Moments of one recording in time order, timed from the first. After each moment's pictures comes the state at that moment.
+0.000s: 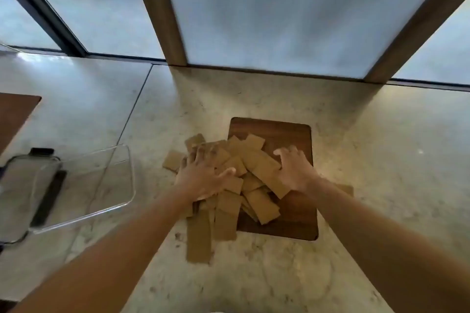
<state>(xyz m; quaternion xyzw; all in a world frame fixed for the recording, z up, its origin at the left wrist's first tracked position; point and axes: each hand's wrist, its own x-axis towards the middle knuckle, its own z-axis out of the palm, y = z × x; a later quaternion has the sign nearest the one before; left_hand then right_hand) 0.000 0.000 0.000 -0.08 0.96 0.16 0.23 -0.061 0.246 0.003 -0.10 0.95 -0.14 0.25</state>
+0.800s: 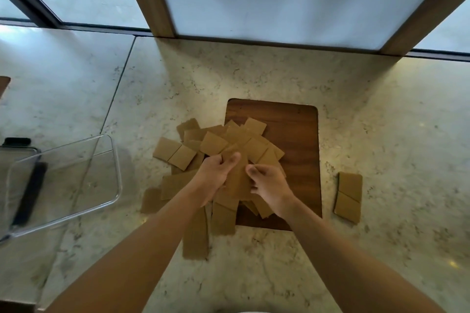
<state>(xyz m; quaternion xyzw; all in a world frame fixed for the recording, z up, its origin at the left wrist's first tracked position) -0.010 0.036 -0.032 -0.29 0.66 0.64 0.26 -0.018 0.193 -0.030 0.19 0.68 -0.61 0.36</state>
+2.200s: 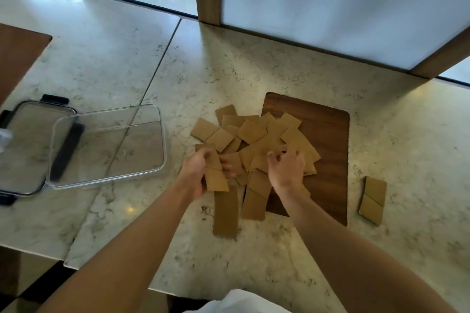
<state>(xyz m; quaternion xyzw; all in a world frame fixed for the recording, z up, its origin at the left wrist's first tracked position) 0.055 -0.067 -0.033 -0.45 0.42 0.77 0.16 -0.004 0.124 -0.054 0.16 0.92 -0.31 0.15</state>
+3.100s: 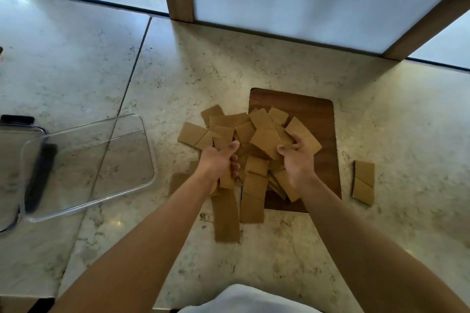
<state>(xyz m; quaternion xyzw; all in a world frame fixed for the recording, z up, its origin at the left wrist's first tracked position) 0.015 -0.042 -0.042 -0.38 0.59 0.67 0.23 -0.024 0.147 -0.048 0.34 0.72 -0.59 0.14</state>
